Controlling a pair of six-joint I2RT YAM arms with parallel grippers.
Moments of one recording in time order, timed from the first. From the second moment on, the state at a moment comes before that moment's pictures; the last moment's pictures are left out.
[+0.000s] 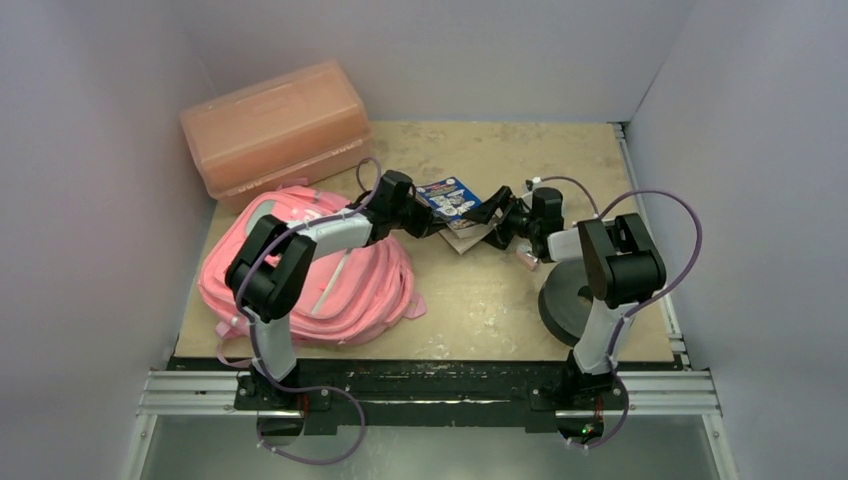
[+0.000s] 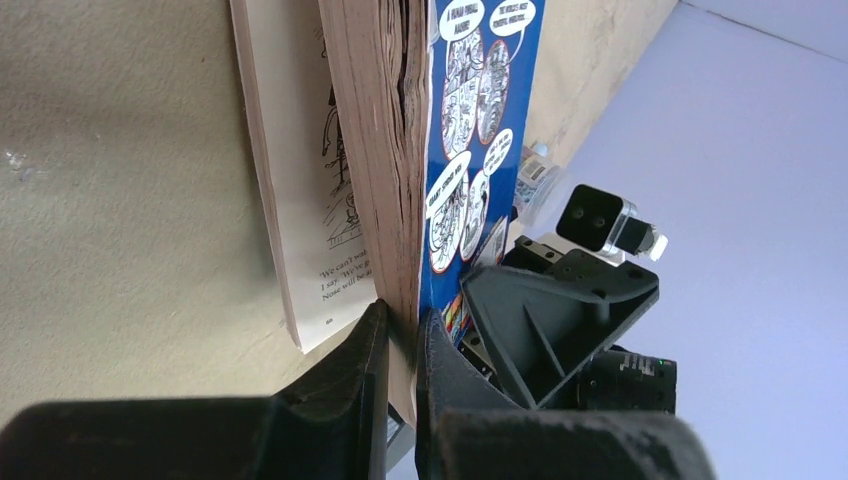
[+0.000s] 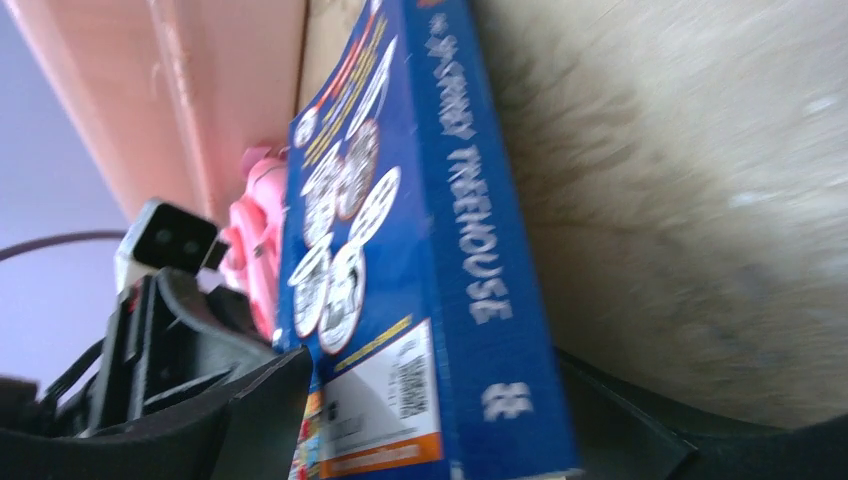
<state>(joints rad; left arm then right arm) -0.58 1.88 1.17 0.02 0.22 -1.54 0.15 1.88 0.79 0.56 -0.63 1.01</state>
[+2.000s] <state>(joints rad) -0.94 1.58 1.21 -1.01 -0.23 -0.26 0.44 1.03 1.07 -0.46 0.26 0.17</state>
